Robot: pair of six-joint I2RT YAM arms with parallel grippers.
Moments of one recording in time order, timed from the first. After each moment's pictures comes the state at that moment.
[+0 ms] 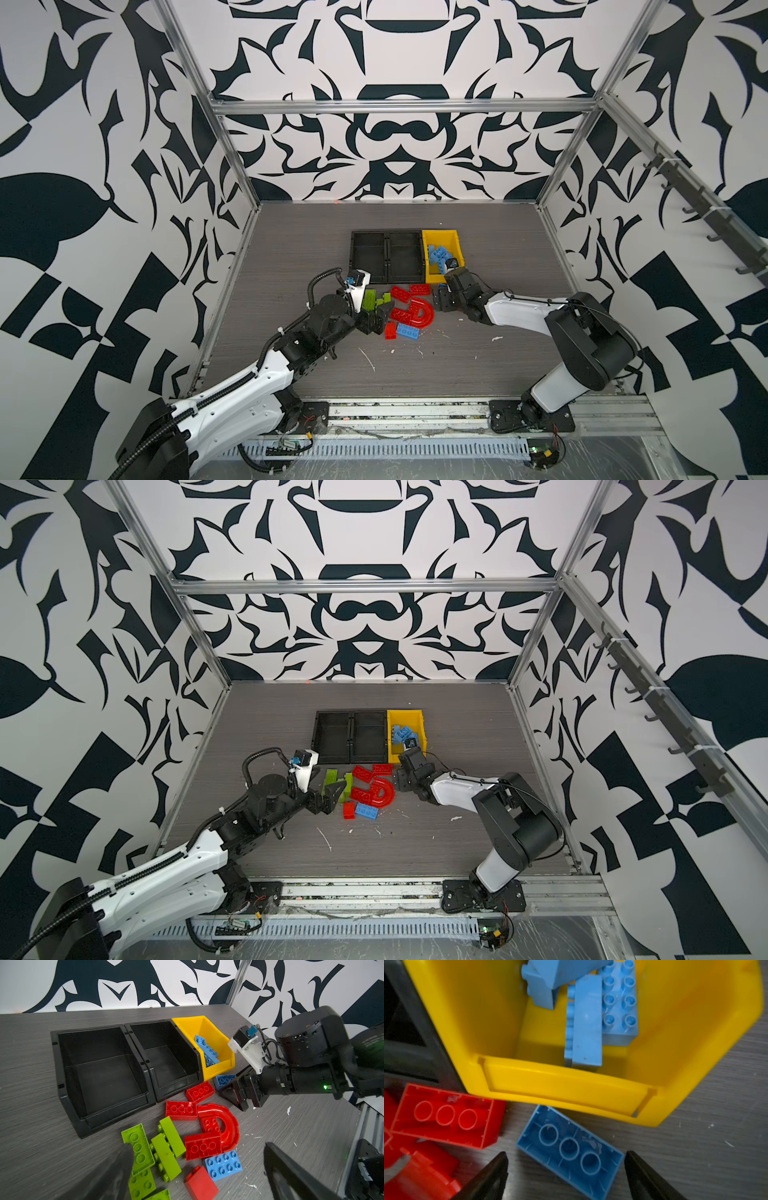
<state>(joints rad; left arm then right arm) -0.81 0.88 0.44 0.10 -0.05 -0.29 0.56 1.62 0.72 -0.02 0.21 0.33</state>
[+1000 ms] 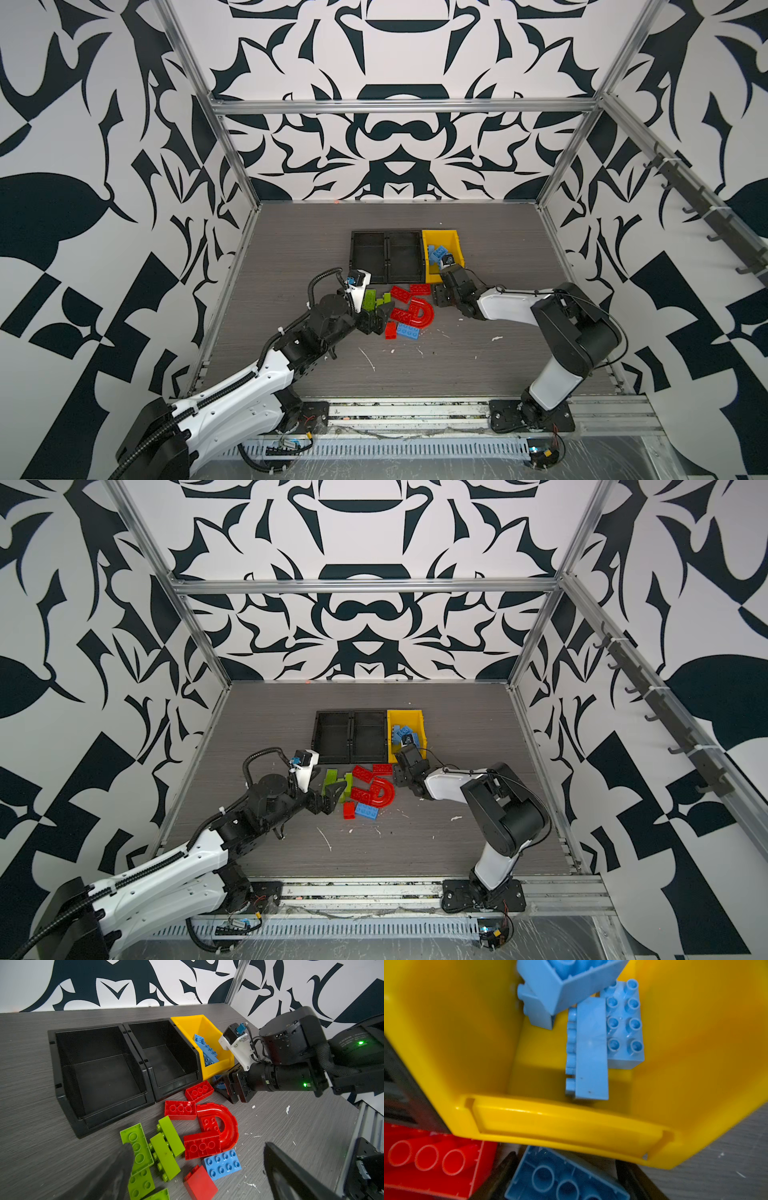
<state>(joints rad) -0.81 0.88 0.44 0.10 -0.04 -0.29 0.56 1.69 0.75 0.04 0.25 0.32</state>
